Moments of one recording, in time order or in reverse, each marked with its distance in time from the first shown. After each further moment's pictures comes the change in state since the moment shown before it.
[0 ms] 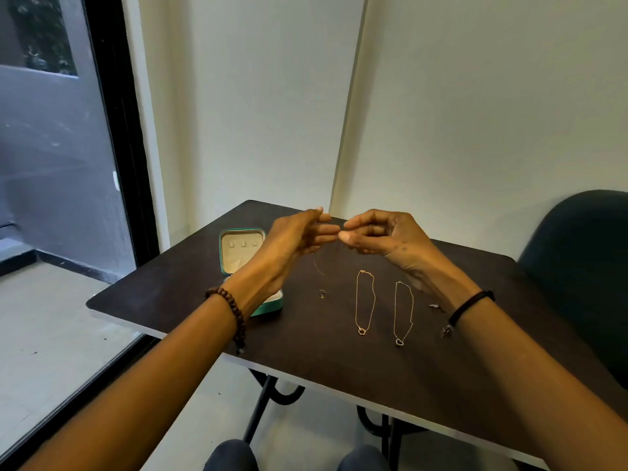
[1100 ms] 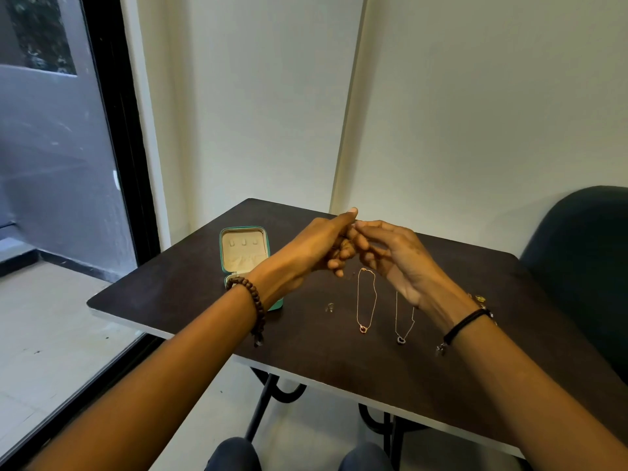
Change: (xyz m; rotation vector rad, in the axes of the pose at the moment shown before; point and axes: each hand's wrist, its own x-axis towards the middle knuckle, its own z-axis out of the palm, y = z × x) left_hand -0.003 0.008 0.028 0.234 -0.258 -0.052; right_hand -0.013 0.006 0.013 0.407 0.034 0.133
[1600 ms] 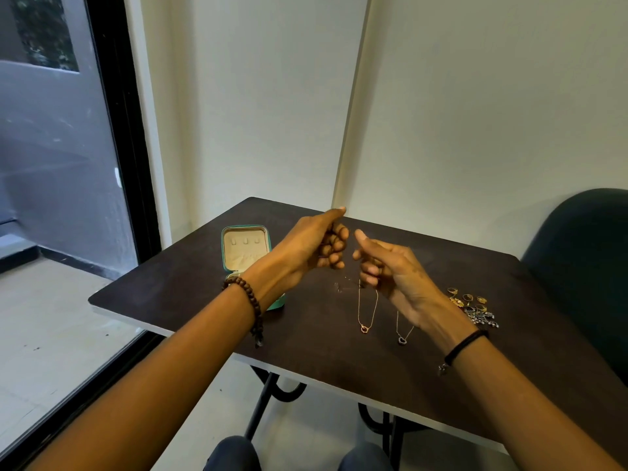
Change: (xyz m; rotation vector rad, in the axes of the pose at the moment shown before) left_hand 0.001 -0.005 -0.010 -0.179 0.116 -0.055; right_hand -0.013 0.022 -0.002 -0.069 -0.016 0.019
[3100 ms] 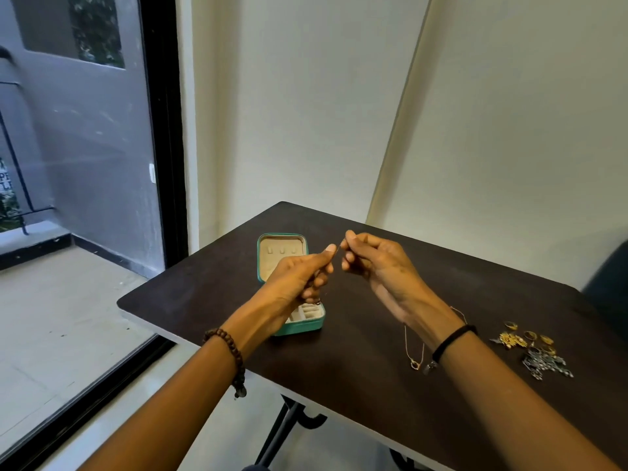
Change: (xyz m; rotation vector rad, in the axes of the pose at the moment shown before) left_hand 0.002 -0.059 -0.089 -0.113 0.121 -0.003; right_hand 0.085 0.028 0.064 -0.029 -0.107 -0.094
